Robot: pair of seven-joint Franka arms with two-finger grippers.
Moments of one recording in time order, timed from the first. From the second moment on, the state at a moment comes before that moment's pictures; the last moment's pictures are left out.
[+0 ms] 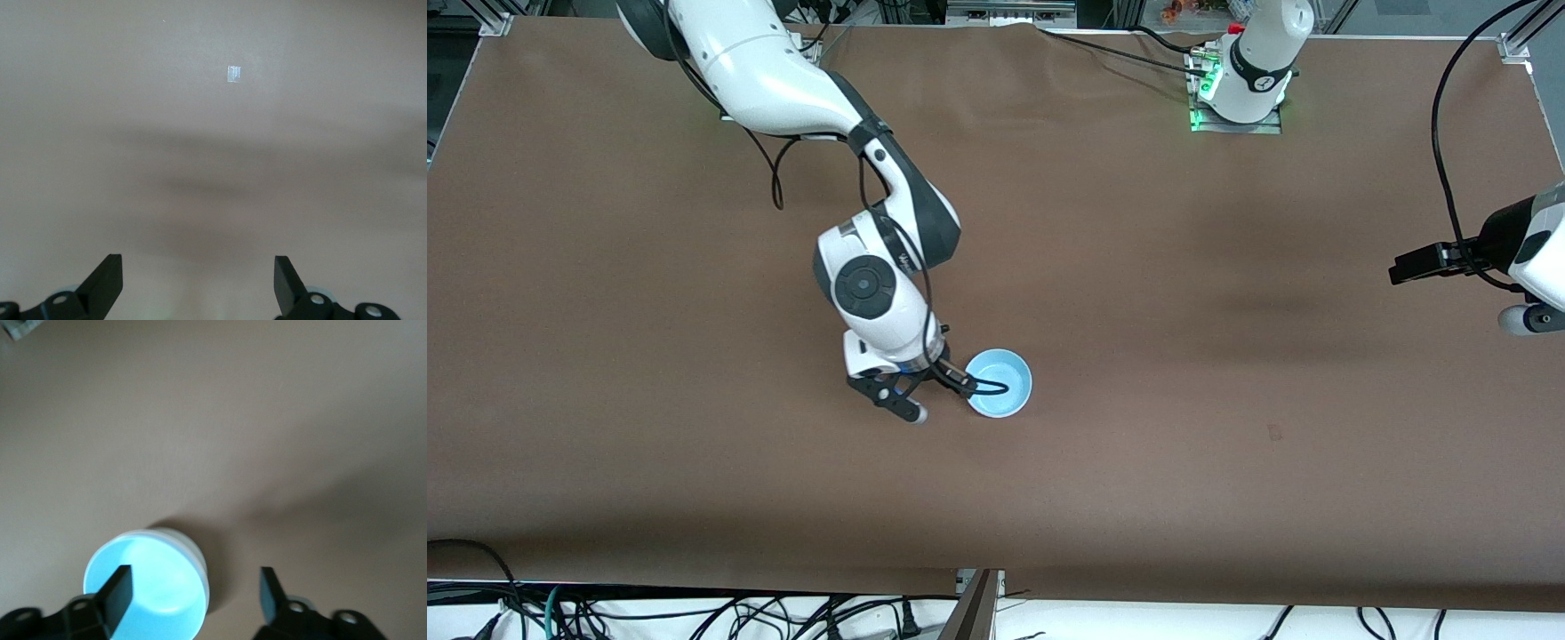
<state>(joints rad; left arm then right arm) -0.01 0.27 0.05 -1.33 -0.04 1.43 -0.13 0.59 0.86 -0.07 -1.10 0.12 2.12 1.00</state>
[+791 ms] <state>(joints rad) -0.01 0.27 0.05 -1.33 -0.04 1.43 -0.13 0.45 0.35 -0.24 -1.33 0.13 1.57 0.36</state>
